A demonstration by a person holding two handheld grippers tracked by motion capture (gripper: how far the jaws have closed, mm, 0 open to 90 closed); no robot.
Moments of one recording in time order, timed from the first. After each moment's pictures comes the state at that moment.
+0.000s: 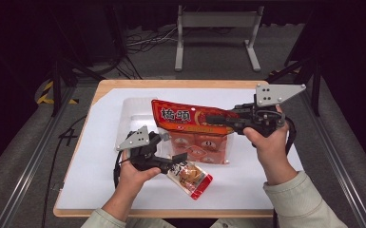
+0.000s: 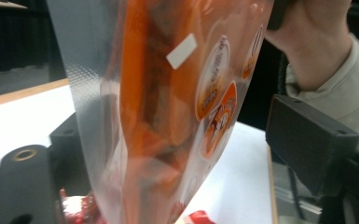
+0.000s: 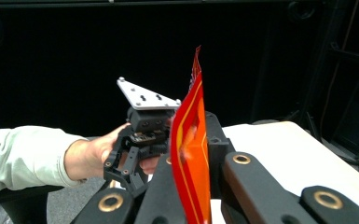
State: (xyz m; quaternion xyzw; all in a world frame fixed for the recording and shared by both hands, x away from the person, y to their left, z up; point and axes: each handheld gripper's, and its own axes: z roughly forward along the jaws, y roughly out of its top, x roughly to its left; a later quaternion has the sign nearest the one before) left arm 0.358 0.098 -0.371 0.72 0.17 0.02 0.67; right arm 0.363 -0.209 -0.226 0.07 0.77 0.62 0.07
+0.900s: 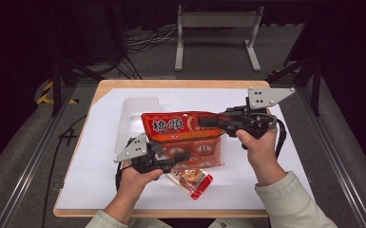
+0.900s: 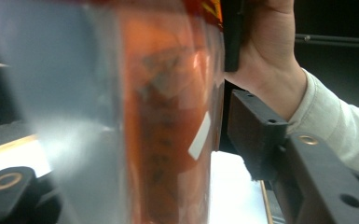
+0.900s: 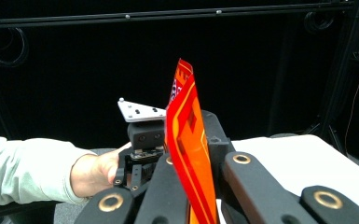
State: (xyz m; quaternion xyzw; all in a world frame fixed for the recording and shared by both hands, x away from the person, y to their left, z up) left arm 0.347 0.091 -0.382 0.67 0.10 0.05 0.74; right arm 0.369 -0.198 -0.240 0.06 0.76 0.65 0.04
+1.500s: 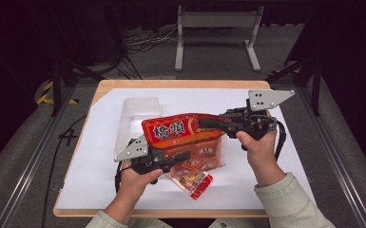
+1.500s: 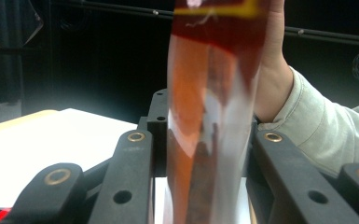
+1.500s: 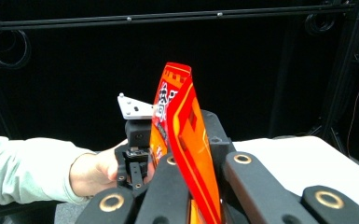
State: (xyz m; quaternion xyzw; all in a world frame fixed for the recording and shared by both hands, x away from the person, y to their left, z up) left arm 0.341 0.091 -0.377 0.68 0.11 0.02 0.72; right arm 0.369 -0.201 -0.246 0.06 0.75 0.66 0.04
